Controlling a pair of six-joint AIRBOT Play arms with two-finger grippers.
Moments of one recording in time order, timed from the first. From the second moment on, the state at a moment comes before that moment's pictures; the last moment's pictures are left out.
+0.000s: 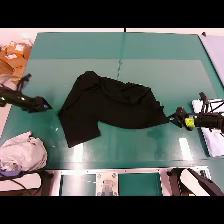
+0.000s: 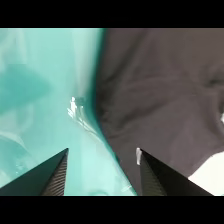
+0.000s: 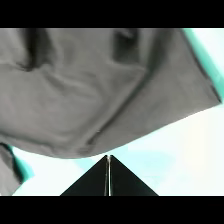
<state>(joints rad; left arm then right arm) 0.38 -1.43 1.06 1.02 -1.33 -1.01 -0.49 -0.94 0.55 -0.83 1.17 1.33</state>
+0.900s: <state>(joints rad) 0.23 -1.52 0.96 0.99 -1.11 -1.01 -0.51 -1.00 0.44 -0.84 1.02 1.39</state>
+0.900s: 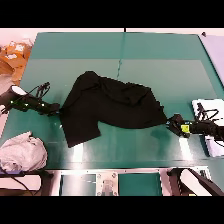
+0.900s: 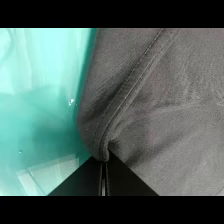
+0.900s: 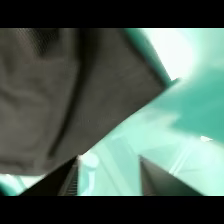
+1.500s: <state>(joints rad) 0.23 -1.50 1.02 0.97 -1.18 -0.99 -0.44 -1.27 0.48 -0.54 0.77 1.19</state>
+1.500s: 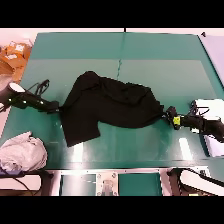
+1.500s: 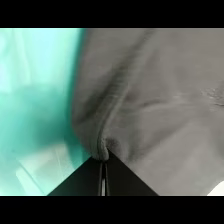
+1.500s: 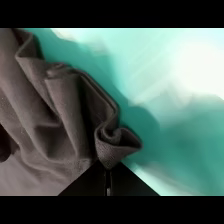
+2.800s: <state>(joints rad) 0.22 -0.79 1.92 0.91 -1.07 -1.28 -0.45 -0.81 1.79 -0.88 1.10 1.49</state>
